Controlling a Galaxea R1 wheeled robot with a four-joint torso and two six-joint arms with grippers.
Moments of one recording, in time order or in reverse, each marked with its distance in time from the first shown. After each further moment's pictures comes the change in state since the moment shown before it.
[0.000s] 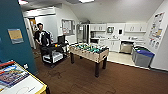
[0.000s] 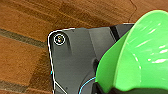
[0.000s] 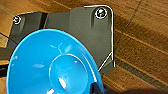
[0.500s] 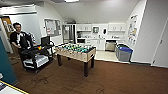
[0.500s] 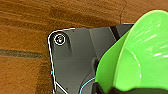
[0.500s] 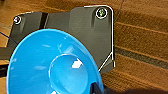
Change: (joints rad) left arm -0.001 -0.001 0.000 0.000 -0.001 0.000; right arm 0.000 0.002 -0.002 -0.003 -0.001 0.000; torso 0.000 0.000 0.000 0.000
